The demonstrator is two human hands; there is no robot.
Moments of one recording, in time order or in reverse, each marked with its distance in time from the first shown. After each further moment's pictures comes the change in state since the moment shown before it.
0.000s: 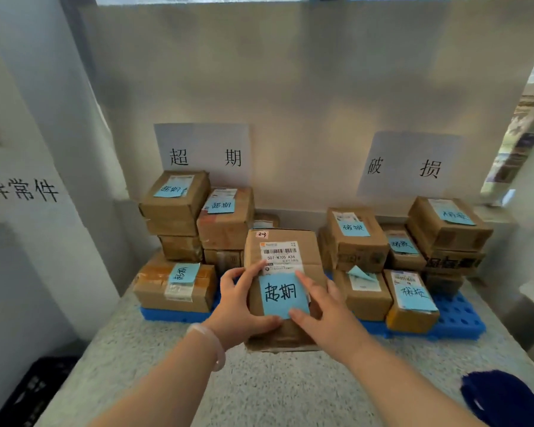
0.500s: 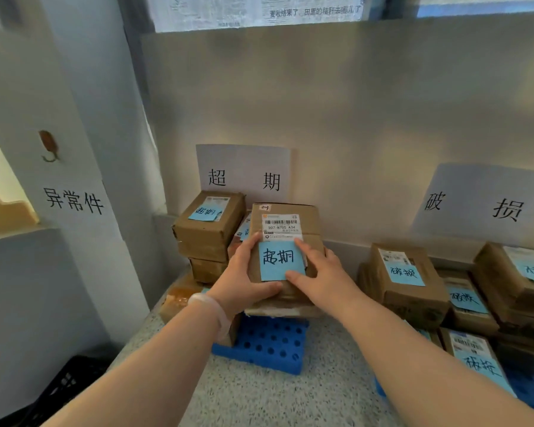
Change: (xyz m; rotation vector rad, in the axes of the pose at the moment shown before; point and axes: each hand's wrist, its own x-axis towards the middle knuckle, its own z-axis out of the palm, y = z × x) left_hand 0.089 0.015 -0.086 -0.102 0.145 -0.085; right_hand 0.146 -0.082 -0.021 -0.038 -0.046 -0.128
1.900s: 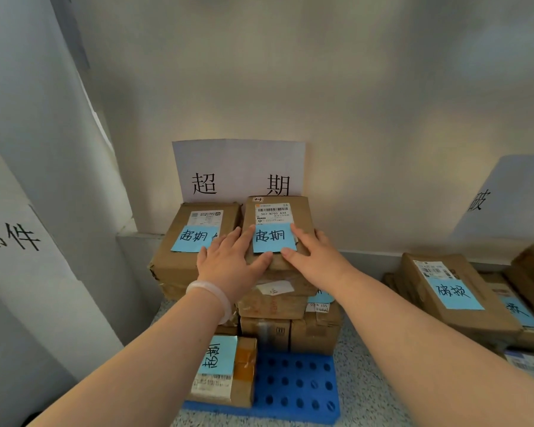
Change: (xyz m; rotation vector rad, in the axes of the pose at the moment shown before) left_hand 0.168 -0.056 -0.075 0.719 0.077 -0.018; right_hand 0.182 -0.025 0.051 -0.099 0.006 0.197
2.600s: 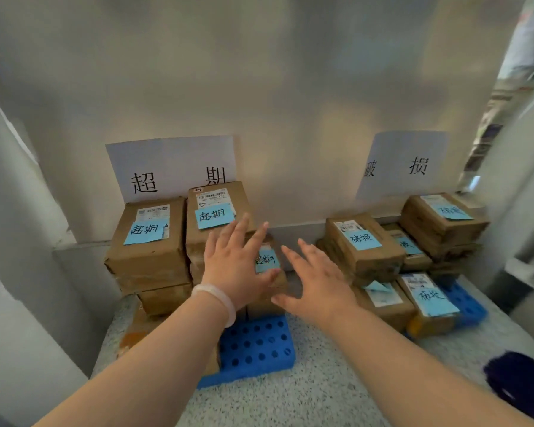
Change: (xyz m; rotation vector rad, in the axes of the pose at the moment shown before) left_hand -0.091 0.066 0.009 0.166 0.073 0.476; right_hand -0.166 0.050 0.004 -0.420 0.216 0.016
